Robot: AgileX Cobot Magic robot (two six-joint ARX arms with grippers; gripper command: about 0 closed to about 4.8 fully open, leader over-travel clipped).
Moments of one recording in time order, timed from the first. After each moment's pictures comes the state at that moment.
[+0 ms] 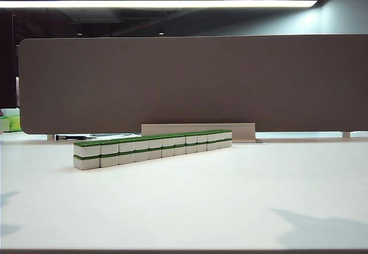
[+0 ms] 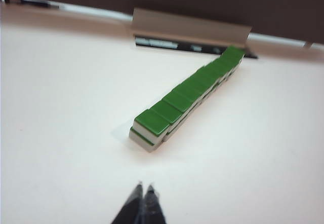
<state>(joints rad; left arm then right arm) 0.00 0.36 0.35 -0.22 0.31 -0.15 0.00 0.01 0.17 -0.14 -0.61 0.26</state>
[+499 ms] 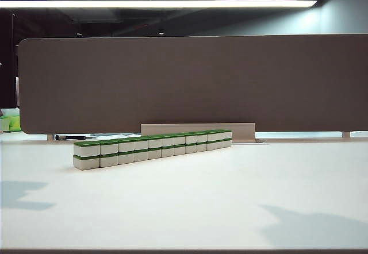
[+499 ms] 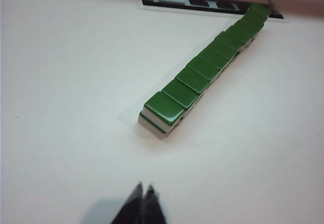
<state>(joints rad) 0.00 0.73 0.52 -0.22 0.31 -0.08 0.00 0.14 0.26 -0.15 -0.59 0.26</state>
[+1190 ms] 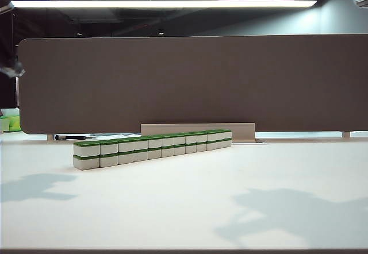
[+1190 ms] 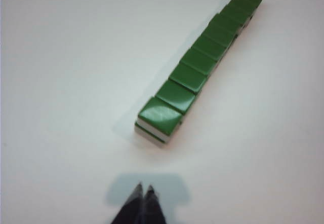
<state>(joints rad) -0.05 0.94 0.65 -0.23 0.31 0.04 0.00 0.56 0.48 -0.13 -0.58 0.26</state>
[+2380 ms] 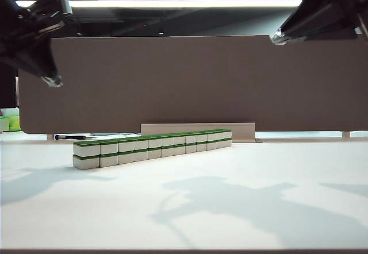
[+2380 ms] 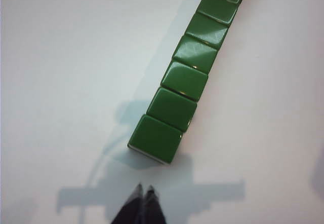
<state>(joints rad) -0.11 1.37 1.08 -0.48 0.29 0.18 0.30 0.97 0.61 -0.04 -0.54 0.18</state>
